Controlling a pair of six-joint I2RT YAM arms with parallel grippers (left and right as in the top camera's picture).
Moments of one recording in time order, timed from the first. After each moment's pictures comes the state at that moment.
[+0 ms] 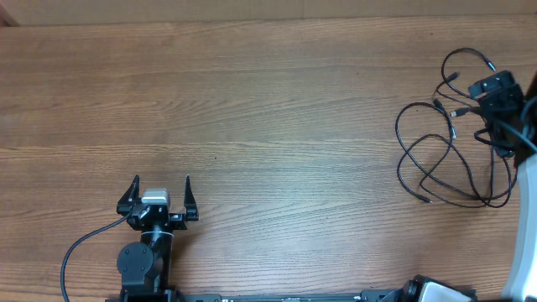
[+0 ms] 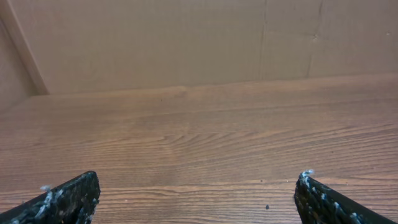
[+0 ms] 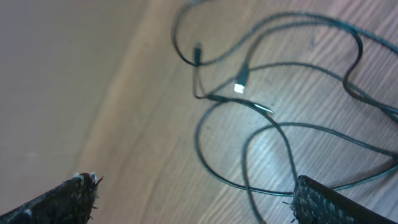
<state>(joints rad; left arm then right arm) 0.02 0.02 0.01 -0.08 0.00 0.06 -0.37 1.34 1.33 -0.83 -0.05 0.77</state>
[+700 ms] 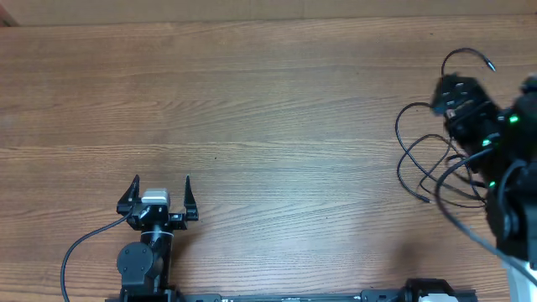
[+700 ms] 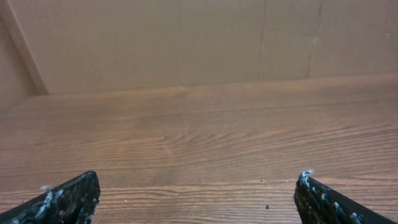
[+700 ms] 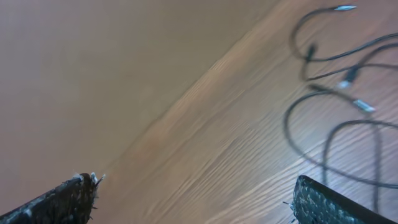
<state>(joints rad) 0.02 0.02 0.01 -0.08 0.01 0.06 0.01 0.99 1.33 -0.86 0.02 0.77</state>
